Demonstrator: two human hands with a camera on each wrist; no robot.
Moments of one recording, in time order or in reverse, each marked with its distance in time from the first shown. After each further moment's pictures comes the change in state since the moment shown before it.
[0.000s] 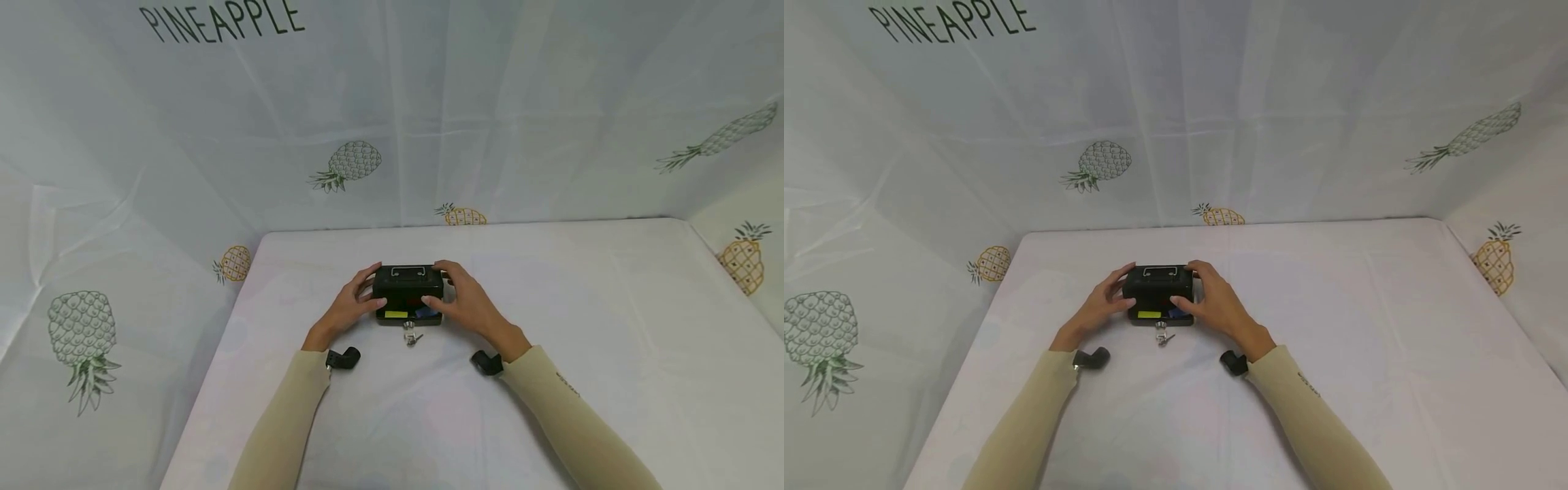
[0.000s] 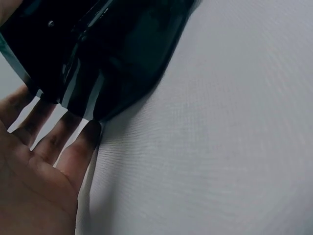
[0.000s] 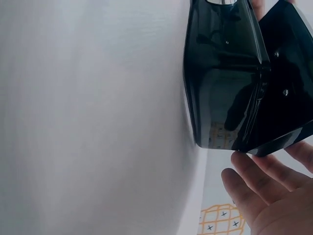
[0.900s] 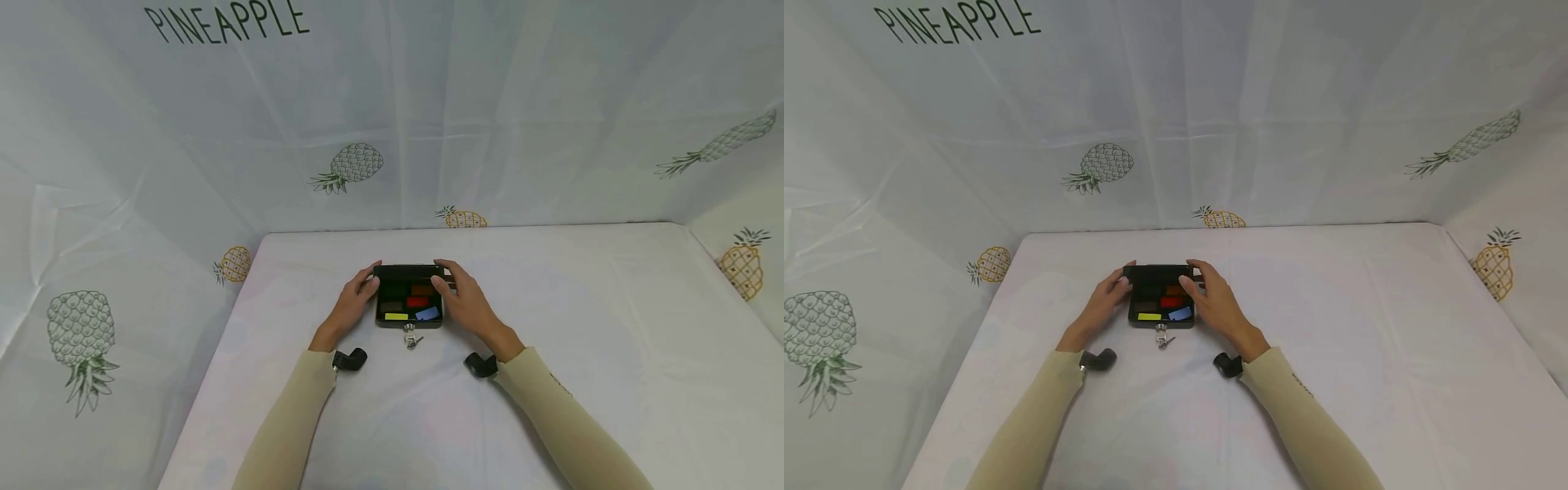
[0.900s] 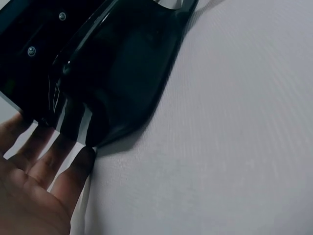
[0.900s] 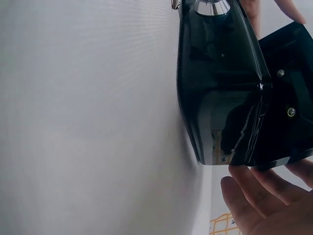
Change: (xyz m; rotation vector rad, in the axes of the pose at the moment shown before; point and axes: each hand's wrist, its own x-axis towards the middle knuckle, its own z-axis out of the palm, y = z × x) left_hand 0.004 0.004 0.008 0.120 0.146 -0.012; right_hand 0.008 0.001 0.006 0.157 0.046 0.099
